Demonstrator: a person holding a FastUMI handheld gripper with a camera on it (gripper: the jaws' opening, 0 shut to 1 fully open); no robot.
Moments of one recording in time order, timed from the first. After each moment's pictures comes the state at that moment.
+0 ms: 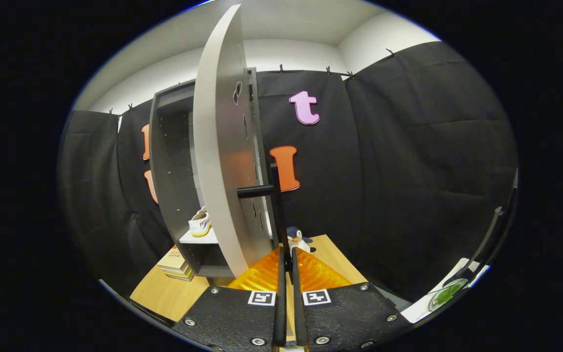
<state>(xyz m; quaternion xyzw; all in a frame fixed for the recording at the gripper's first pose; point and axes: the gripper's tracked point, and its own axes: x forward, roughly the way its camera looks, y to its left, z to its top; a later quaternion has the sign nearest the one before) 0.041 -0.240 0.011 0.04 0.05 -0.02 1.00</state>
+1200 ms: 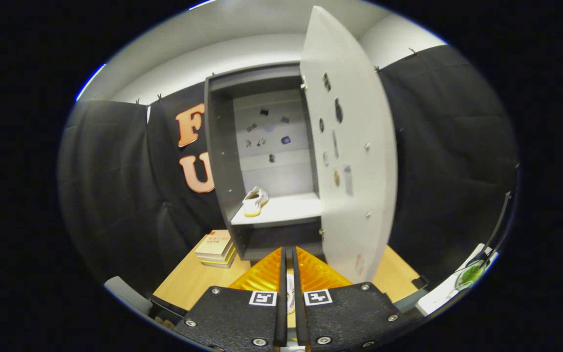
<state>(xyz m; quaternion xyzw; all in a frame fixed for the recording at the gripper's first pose) -0.017 -0.068 -0.058 0.05 0.11 0.07 0.99</state>
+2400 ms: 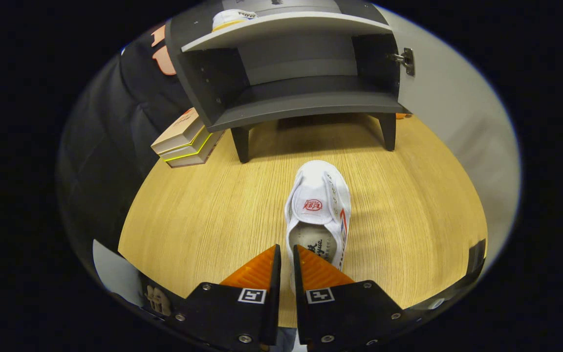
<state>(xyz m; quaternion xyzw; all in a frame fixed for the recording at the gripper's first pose) 0.133 0.006 -0.414 0.02 0.43 0.10 0.90</state>
